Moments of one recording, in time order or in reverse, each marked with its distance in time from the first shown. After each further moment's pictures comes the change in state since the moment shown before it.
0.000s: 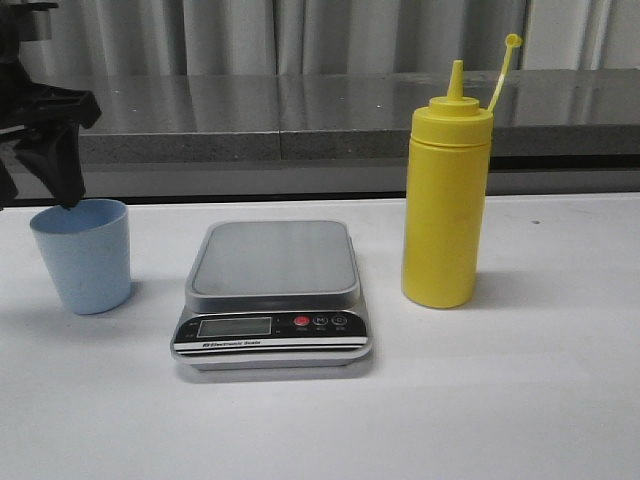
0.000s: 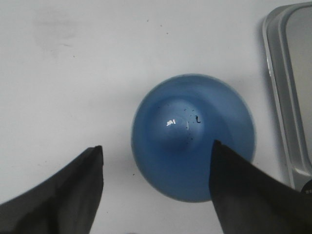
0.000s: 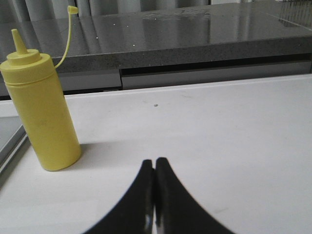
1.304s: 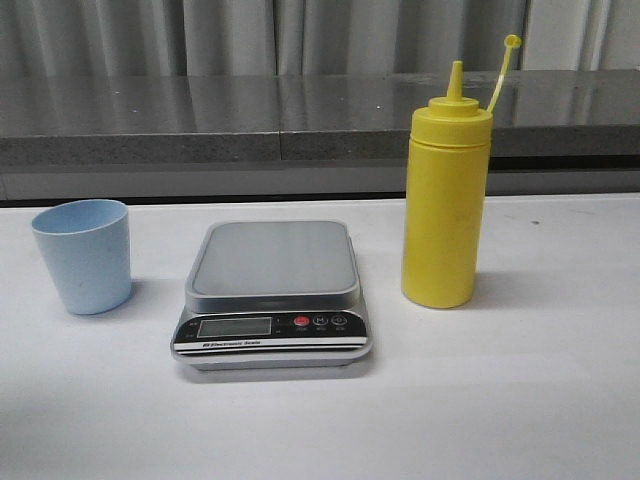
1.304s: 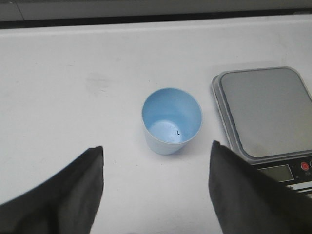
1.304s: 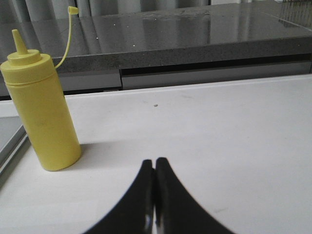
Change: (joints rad) left arm 0.022 -0.648 0.369 -0.030 -0.165 0.000; right arm 0.000 0.000 0.000 0.000 0.000 0.000
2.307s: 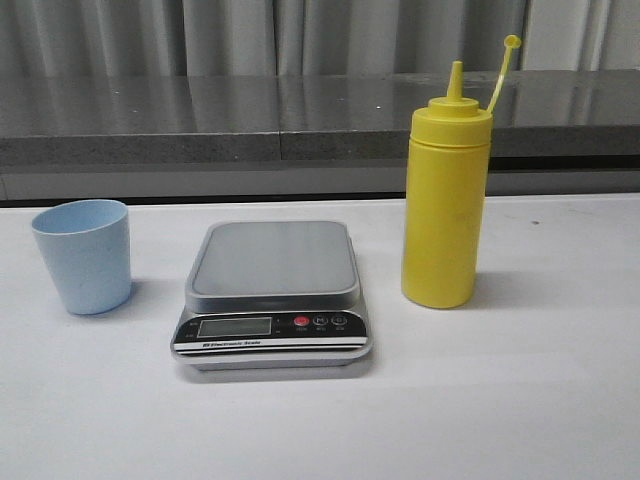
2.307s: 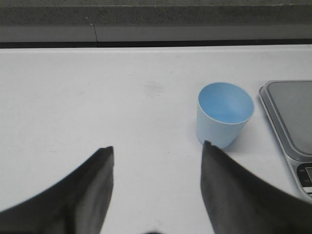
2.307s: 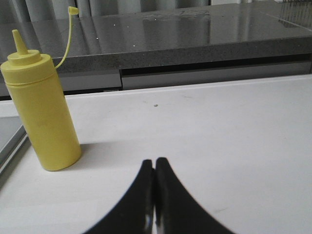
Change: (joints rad) left arm 0.133 -0.456 0.374 0.072 -0.149 0.000; right arm 0.000 0.000 0.000 0.000 0.000 0.000
